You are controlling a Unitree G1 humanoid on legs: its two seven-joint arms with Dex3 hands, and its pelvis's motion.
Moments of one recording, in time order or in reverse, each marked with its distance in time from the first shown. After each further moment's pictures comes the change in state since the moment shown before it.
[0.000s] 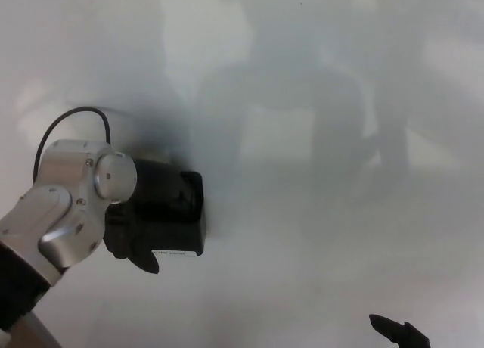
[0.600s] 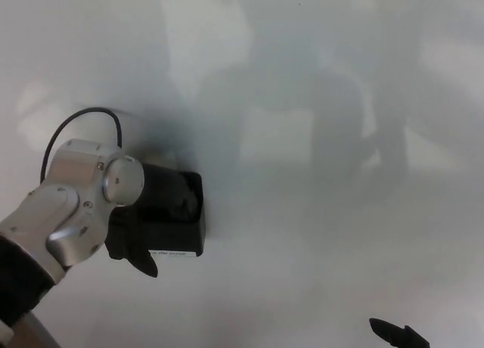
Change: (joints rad) left_arm -0.021 -0.006 -0.041 0.054 0.028 -0.101 -0.001; right_arm 0.009 0.000 0.002 -0.002 -0.001 0.000 0.000
